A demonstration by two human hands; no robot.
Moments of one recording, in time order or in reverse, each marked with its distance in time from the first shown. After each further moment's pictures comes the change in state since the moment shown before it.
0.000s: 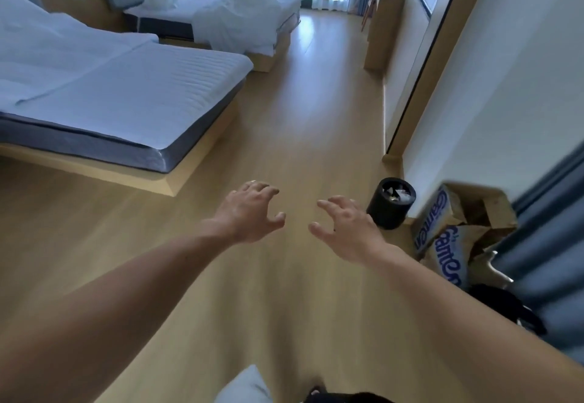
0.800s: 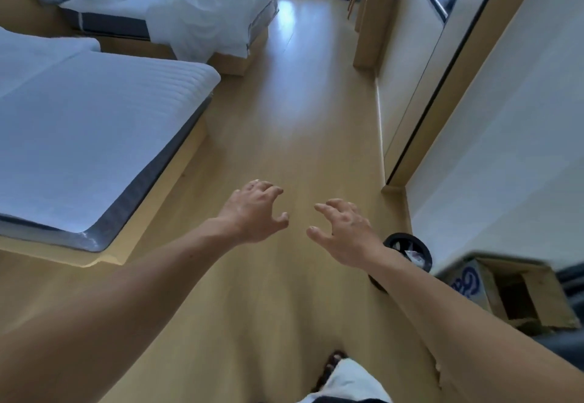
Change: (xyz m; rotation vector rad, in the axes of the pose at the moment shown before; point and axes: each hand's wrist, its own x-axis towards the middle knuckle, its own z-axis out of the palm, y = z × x) left_hand 0.506 -0.048 -0.039 0.004 -0.084 0.075; right_hand 0.460 0.123 -0.102 0.050 -0.045 0.069
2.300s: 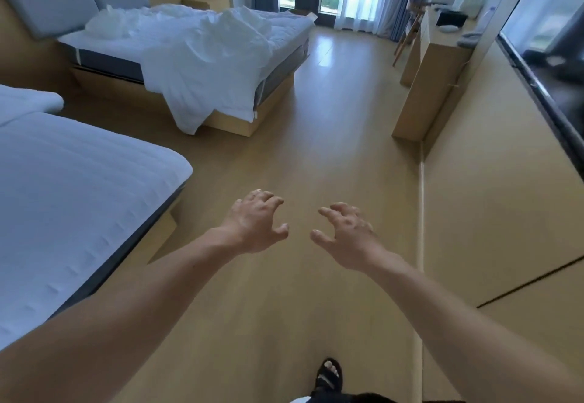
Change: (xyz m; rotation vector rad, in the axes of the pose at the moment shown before) left_hand 0.899 -0.128 -0.182 -0.012 0.034 -0.178; right_hand 0.907 0.180 -0.311 -0.071 -0.003 -0.135
